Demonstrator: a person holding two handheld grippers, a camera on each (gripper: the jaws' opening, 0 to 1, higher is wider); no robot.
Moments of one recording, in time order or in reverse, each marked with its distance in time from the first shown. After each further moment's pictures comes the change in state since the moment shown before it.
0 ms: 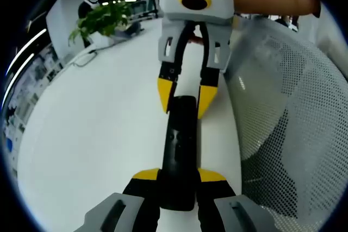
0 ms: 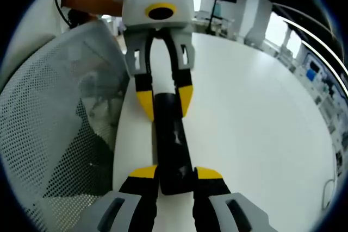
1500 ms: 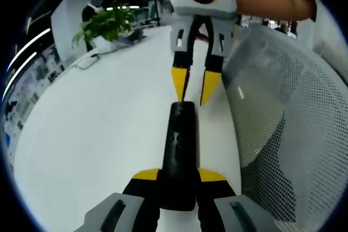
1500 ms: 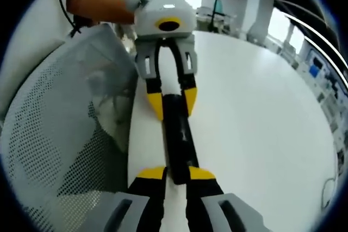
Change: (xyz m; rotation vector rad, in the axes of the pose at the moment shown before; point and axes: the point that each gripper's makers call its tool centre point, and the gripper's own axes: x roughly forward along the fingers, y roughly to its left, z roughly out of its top) left arm 0.000 0.000 0.000 -0.023 -0.079 -0.009; right arm -0.026 0.012 0.006 0.011 0.034 0.045
